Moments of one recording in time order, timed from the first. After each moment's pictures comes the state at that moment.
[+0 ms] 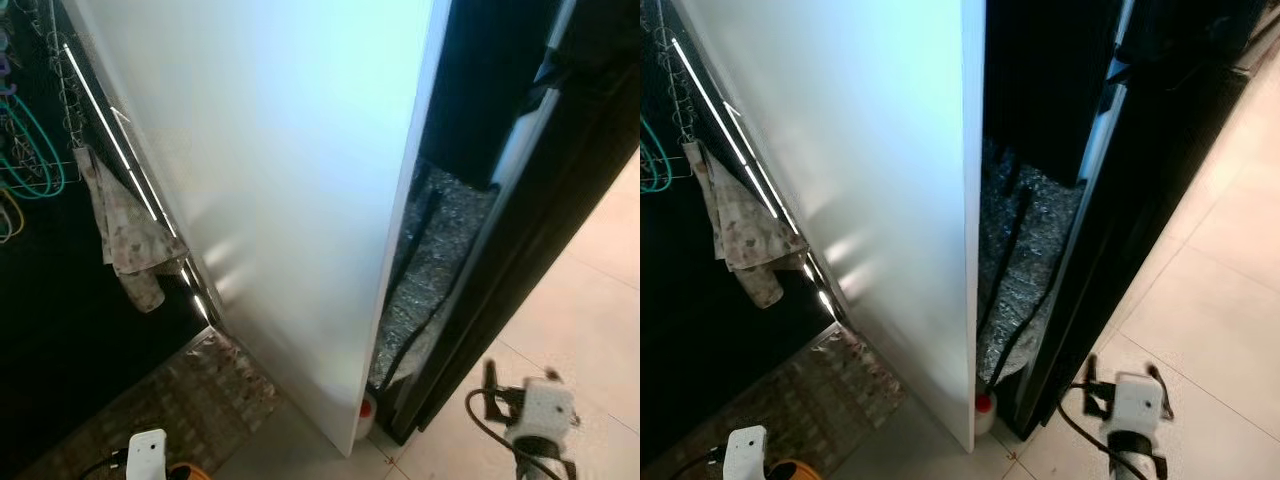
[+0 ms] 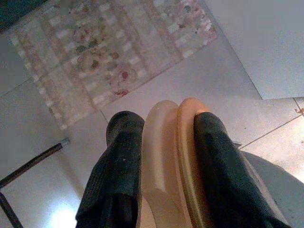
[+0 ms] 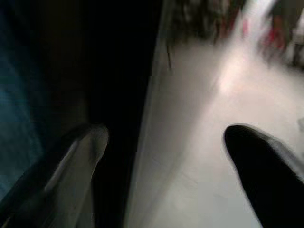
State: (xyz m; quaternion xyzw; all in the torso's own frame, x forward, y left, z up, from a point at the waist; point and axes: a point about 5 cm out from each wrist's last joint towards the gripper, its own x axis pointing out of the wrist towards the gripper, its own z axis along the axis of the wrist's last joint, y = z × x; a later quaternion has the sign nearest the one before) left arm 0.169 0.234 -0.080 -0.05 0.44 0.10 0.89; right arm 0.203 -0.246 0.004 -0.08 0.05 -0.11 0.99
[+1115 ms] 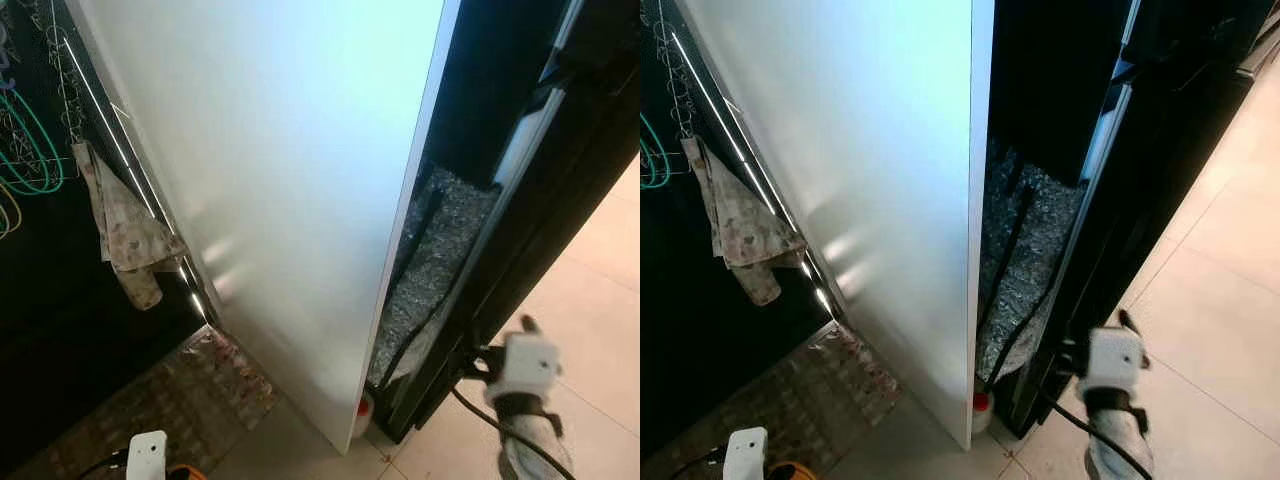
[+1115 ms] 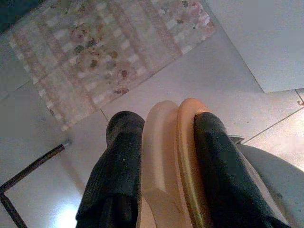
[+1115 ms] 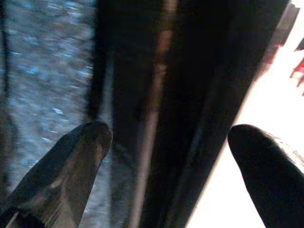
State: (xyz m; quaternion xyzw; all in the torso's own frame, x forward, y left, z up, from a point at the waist) left arm 0.168 0.235 -0.081 -0.03 0.44 0.09 0.89; right arm 0.231 -0.202 0.064 -0.07 0.02 -0.06 1.00
